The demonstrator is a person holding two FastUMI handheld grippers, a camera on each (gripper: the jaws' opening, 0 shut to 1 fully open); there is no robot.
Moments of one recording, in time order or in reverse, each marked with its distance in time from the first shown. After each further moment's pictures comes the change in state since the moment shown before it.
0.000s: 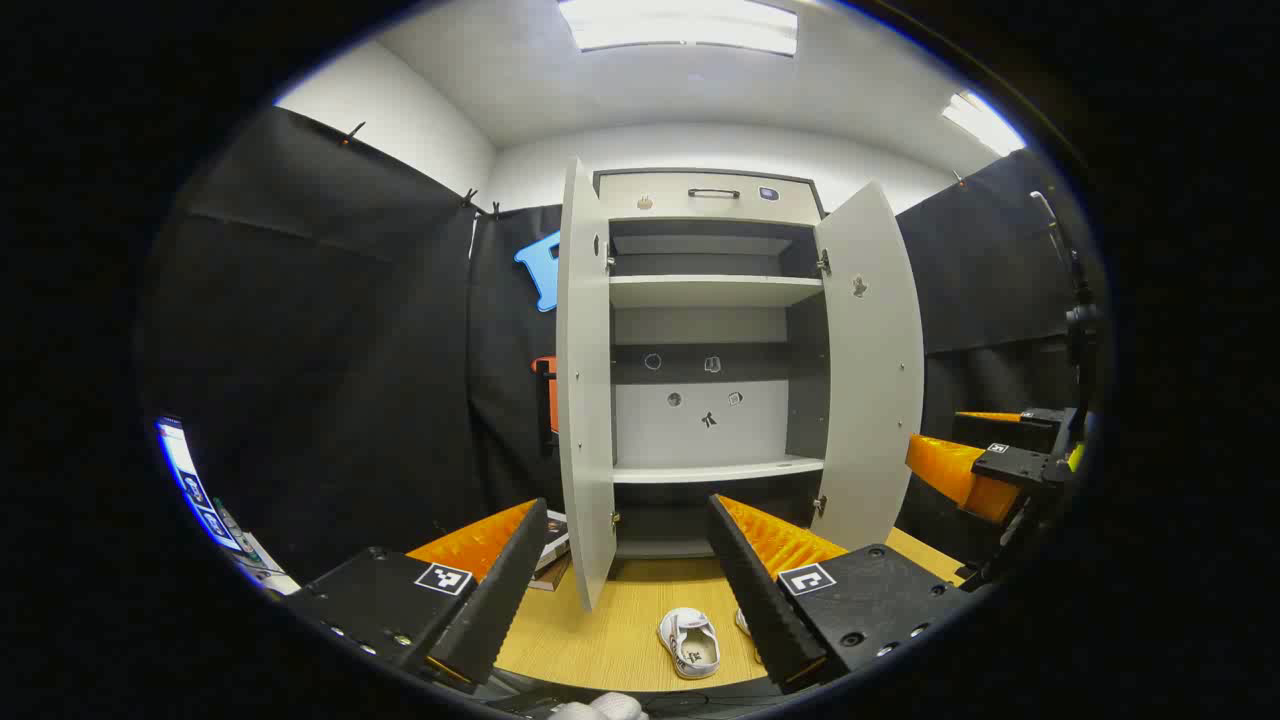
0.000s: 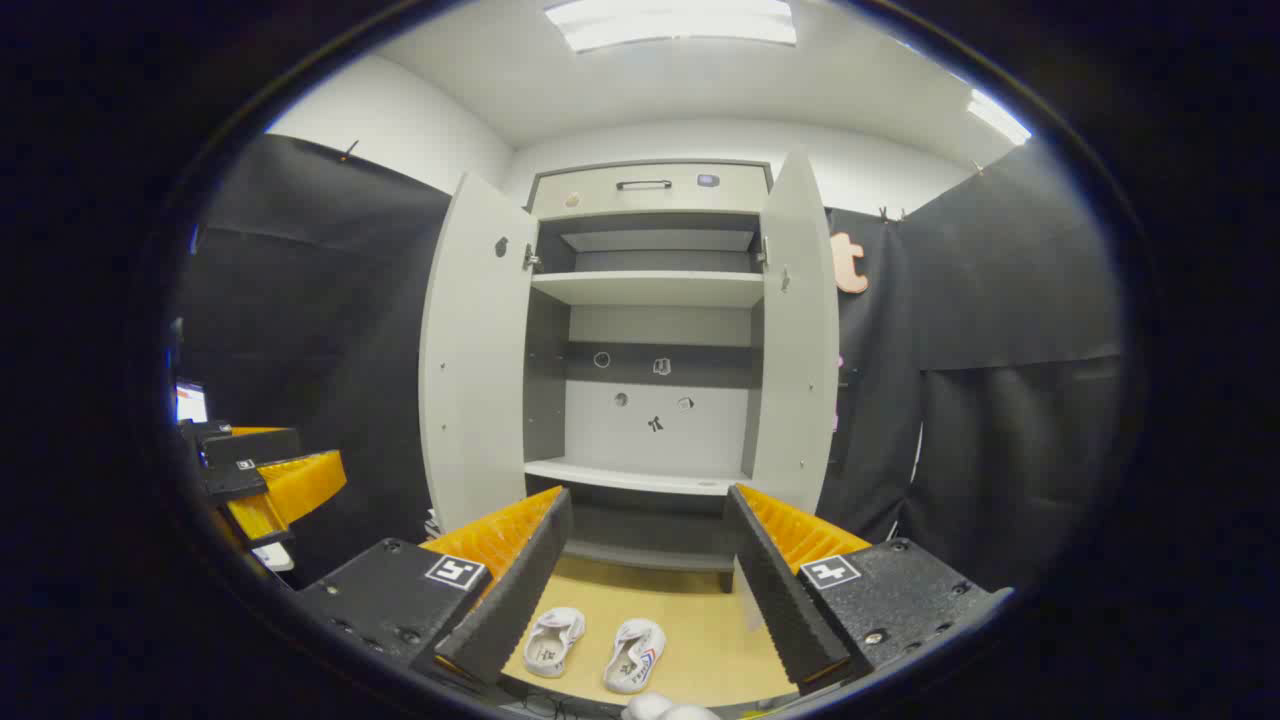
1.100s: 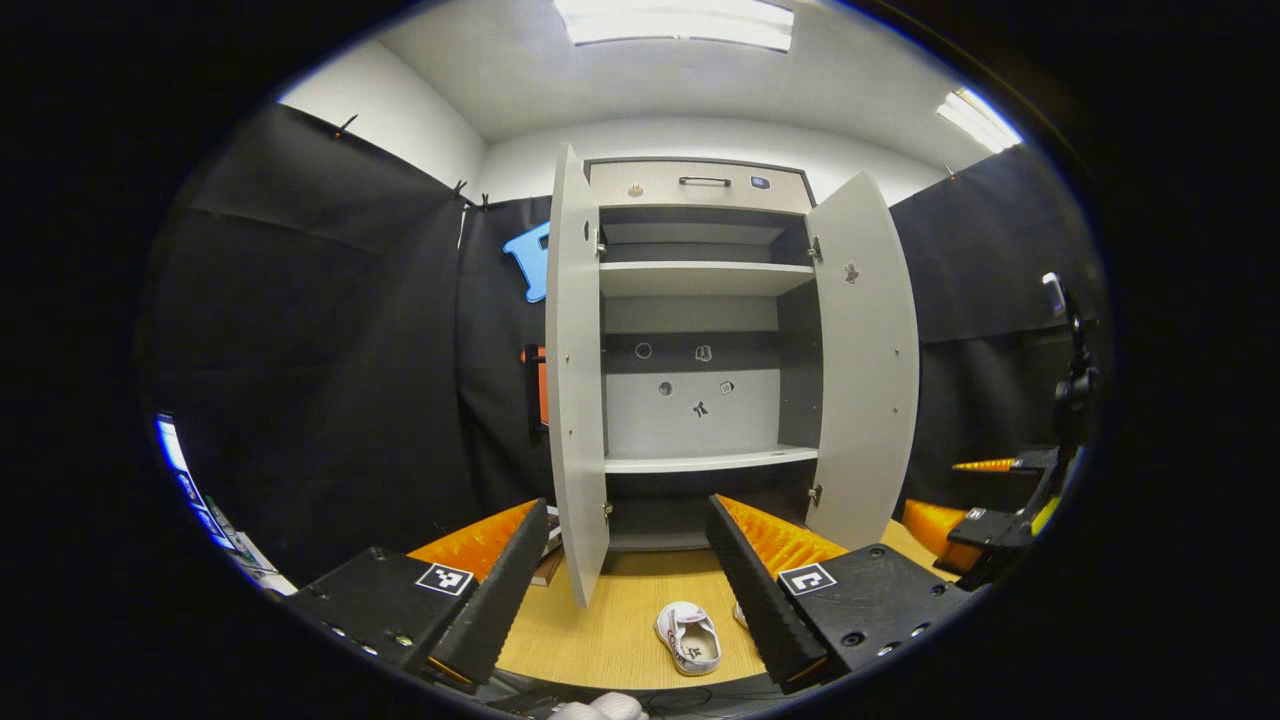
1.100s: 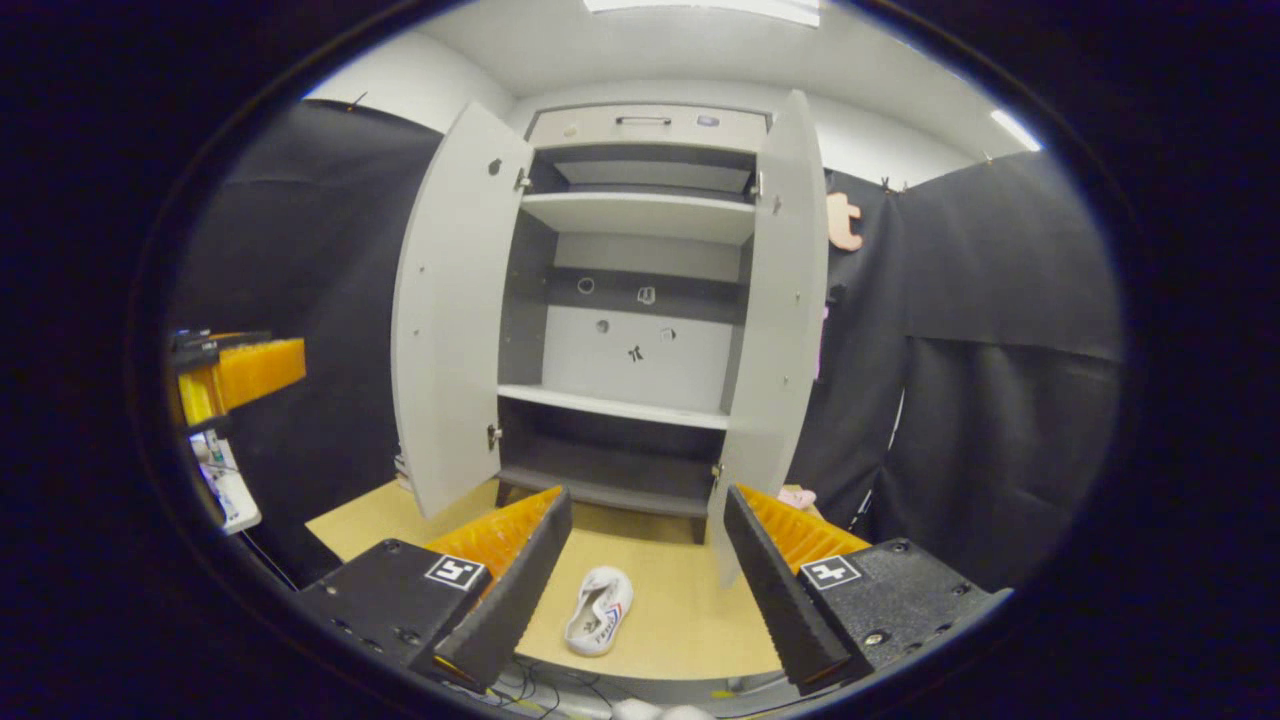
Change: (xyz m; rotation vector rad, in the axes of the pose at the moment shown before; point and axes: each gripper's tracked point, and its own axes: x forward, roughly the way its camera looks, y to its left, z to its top) left arm 0.006 -0.005 -0.024 -0.005 0.027 -0.050; right arm -0.002 -0.028 -0.116 -0.074 0.232 -0.064
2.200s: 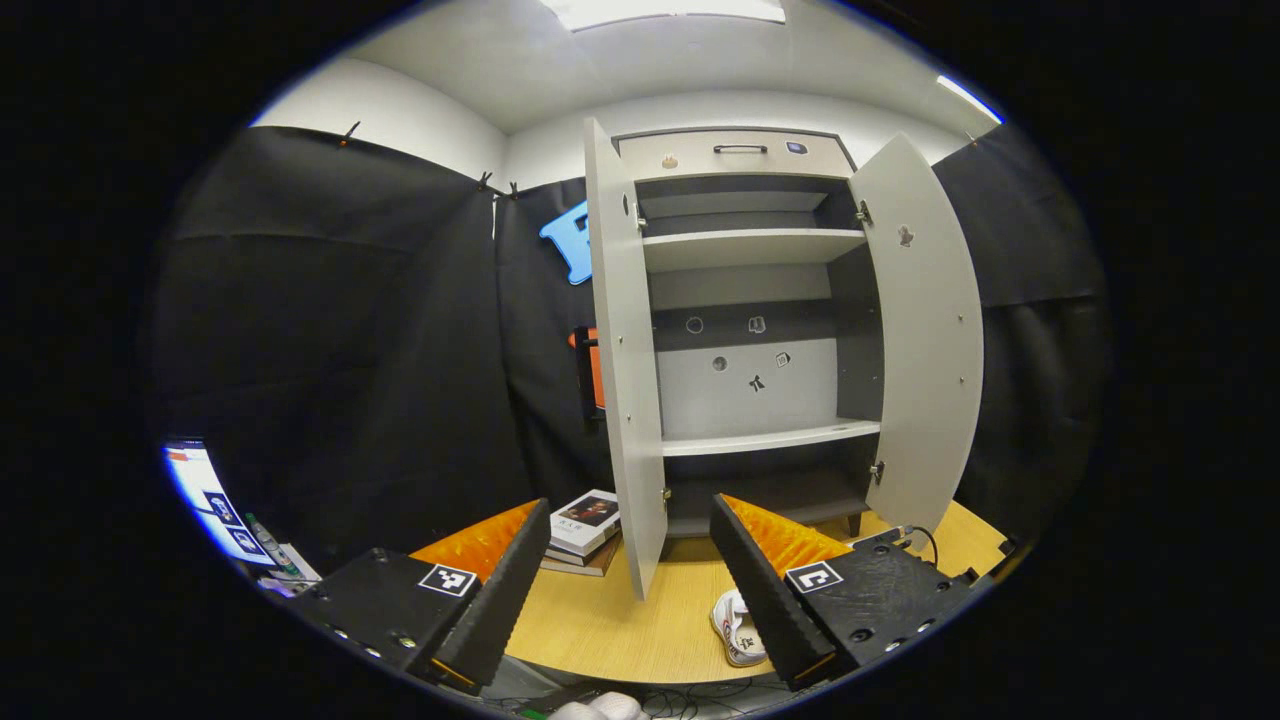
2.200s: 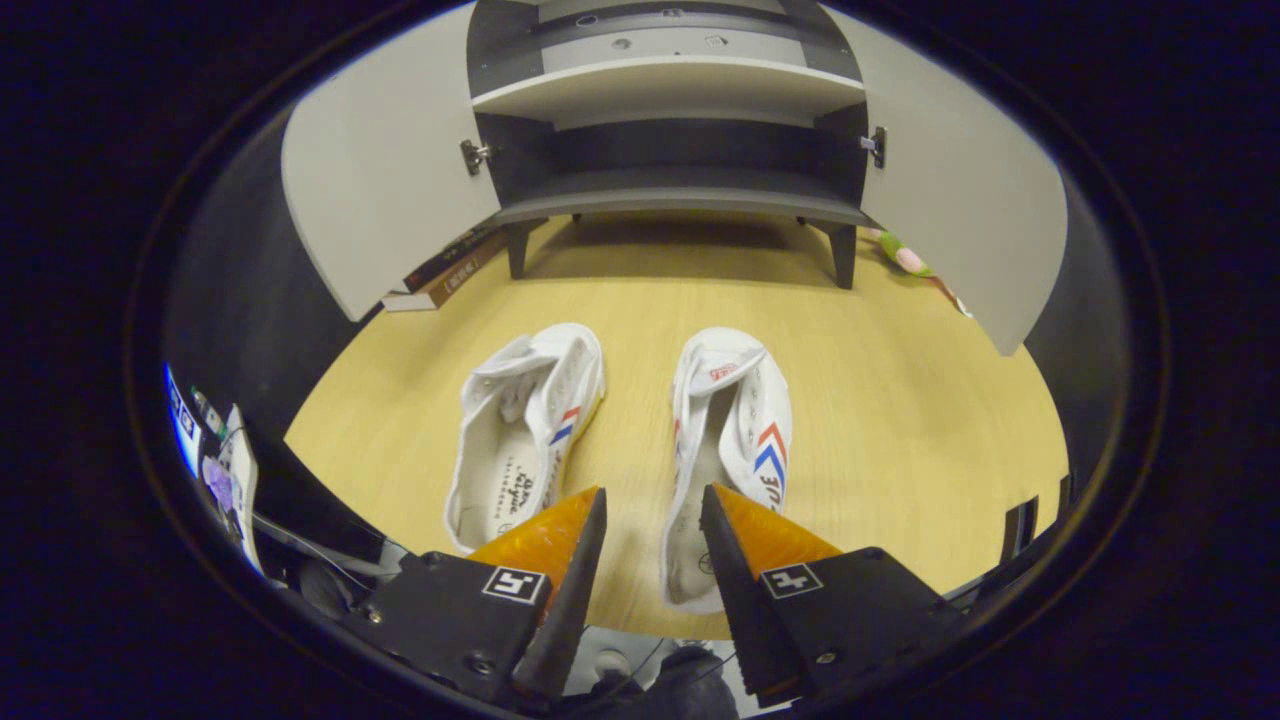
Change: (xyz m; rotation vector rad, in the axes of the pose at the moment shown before) left arm 0.018 0.046 -0.007 0.073 0.080 0.181; right arm 0.188 0.115 -0.274 0.160 0.641 0.153
